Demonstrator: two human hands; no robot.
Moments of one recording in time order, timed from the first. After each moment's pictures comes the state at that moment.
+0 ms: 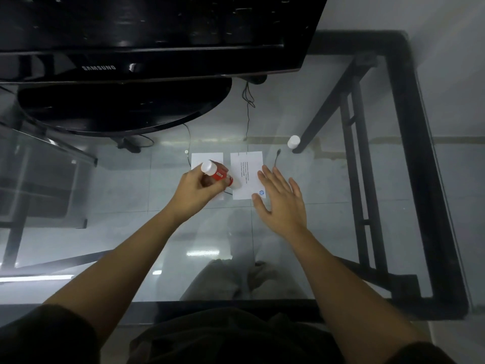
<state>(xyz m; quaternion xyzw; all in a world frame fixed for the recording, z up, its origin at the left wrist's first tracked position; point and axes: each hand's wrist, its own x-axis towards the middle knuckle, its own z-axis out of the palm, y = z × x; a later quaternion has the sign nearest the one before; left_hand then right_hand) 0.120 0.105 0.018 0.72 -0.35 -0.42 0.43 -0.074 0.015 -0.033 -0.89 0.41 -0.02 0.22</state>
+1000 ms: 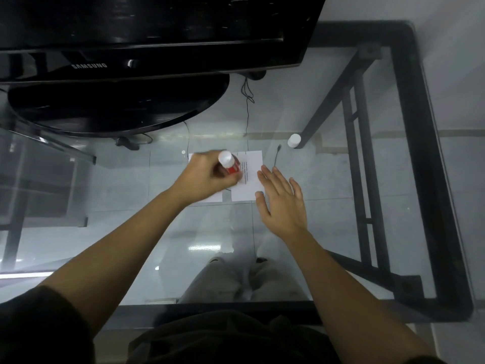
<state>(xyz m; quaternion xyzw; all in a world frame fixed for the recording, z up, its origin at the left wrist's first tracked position) 0.128 0.068 0.031 0.71 -0.53 -0.33 0.32 -0.073 0.015 -0.028 -0.89 0.41 -0.03 0.20</state>
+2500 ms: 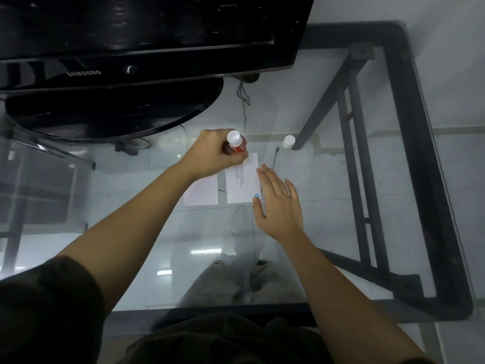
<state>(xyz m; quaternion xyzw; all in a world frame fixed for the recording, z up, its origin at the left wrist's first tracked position) 0.130 0.017 0.042 0.73 -0.55 -0.30 0.27 -0.074 0.016 -0.028 -0.89 0.41 -0.05 0.20</state>
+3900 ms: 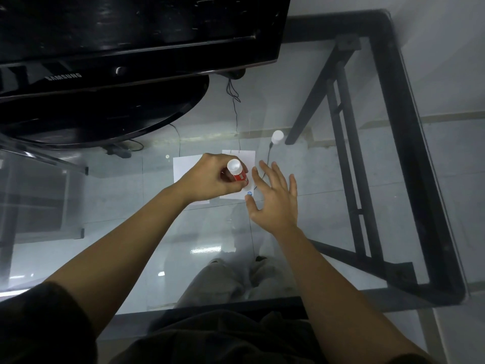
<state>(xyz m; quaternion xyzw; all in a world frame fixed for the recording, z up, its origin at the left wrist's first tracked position) 0.102 0.042 0.034 0.67 -0.58 -0.39 0.24 -0.076 0.013 -0.027 -0.86 0.46 -0.05 0.20</state>
